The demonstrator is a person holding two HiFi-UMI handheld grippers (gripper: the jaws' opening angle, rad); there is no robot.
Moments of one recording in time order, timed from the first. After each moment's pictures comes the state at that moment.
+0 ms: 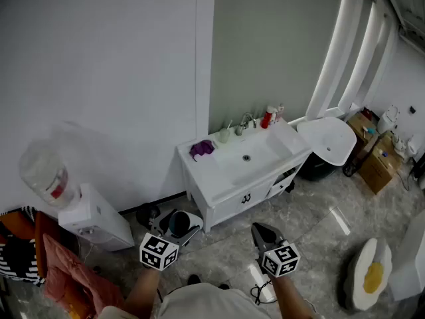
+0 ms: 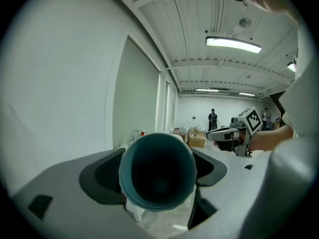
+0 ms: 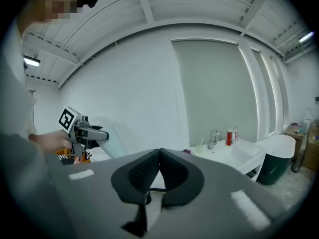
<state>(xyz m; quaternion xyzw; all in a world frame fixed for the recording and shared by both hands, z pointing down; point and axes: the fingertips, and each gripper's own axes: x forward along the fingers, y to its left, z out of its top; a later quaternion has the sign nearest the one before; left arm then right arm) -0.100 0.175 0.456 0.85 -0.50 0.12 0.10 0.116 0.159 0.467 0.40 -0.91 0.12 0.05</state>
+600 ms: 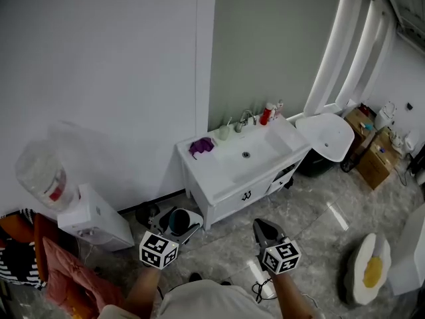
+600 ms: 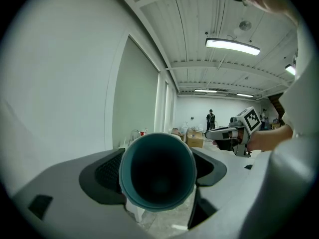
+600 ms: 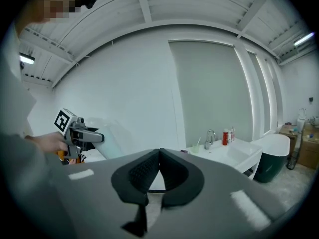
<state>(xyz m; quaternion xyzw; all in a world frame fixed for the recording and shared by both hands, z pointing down) -0.120 0.168 0.460 0.86 -0.49 0.12 0.10 0.103 0.150 0.467 0.43 -0.90 0.12 0.04</state>
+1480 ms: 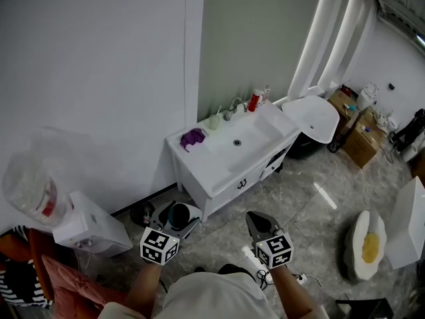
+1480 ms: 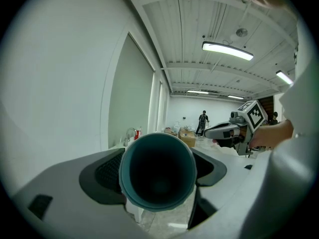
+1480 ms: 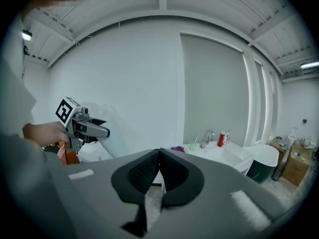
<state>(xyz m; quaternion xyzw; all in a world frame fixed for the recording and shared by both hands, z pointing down) -0.159 0.146 0.480 0.89 -0.44 0.12 0.10 0.035 0.156 0.476 0.46 -0.87 0.08 0.12</state>
